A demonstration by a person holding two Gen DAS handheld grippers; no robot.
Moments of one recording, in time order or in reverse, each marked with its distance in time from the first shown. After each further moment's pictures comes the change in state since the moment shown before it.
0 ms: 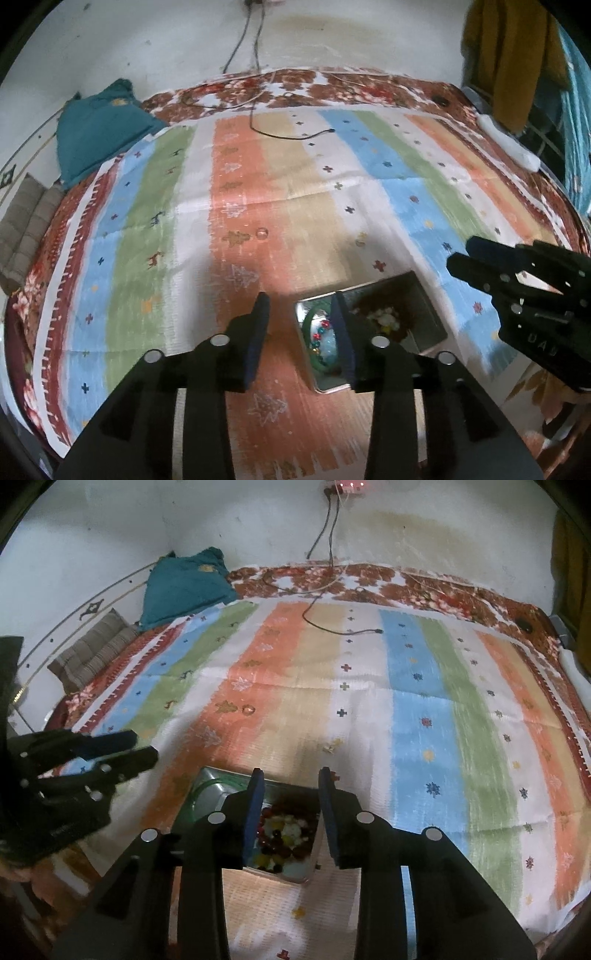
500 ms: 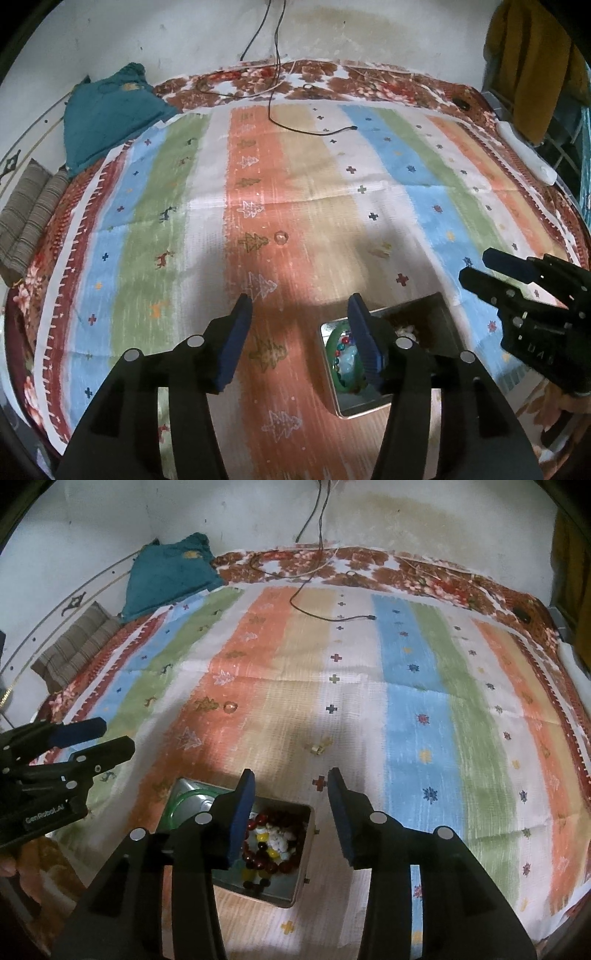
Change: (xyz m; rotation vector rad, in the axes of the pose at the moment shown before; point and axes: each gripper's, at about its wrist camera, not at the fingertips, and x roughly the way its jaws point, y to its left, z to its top) left arm 0.022 0.017 0.024 -0.054 0.048 0.023; right arm 0.028 -0.007 0.018 0.011 0.071 -0.032
